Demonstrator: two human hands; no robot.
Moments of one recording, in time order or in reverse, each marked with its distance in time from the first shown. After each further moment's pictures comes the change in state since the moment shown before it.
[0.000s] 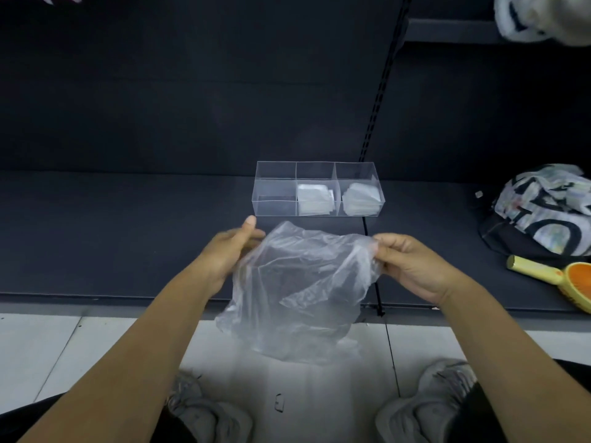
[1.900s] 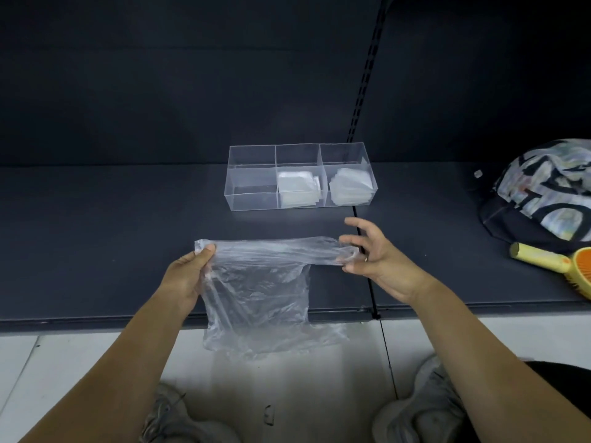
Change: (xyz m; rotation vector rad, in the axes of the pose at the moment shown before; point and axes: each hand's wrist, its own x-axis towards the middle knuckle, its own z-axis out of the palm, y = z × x) left_hand 0.074 -0.068 -0.008 -0.402 0.221 -0.208; right_hand 0.053 0.067 -0.037 0.010 0.108 0.136
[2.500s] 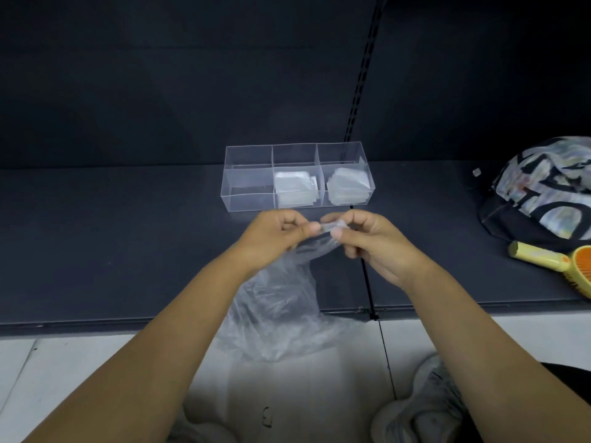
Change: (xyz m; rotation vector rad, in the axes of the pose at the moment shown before) left_hand -0.066 0.046 0.119 0.541 -0.607 0.482; right_hand 0.002 -0.045 0.023 0.054 0.011 -0.140
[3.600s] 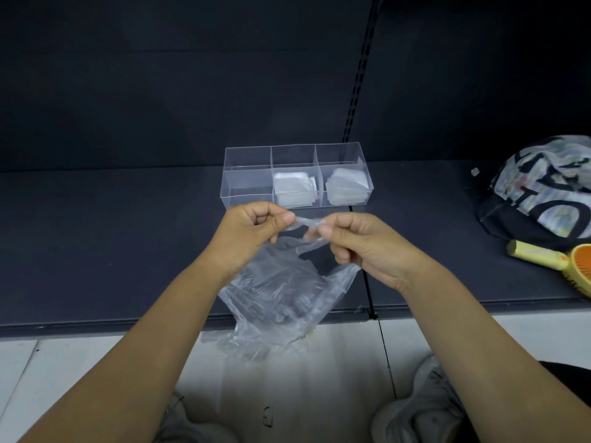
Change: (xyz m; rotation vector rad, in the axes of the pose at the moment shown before) left_hand -0.023 0.009 -0.021 -0.080 0.160 0.120; right_hand -0.011 -0.021 0.019 -0.062 -0.128 0.064
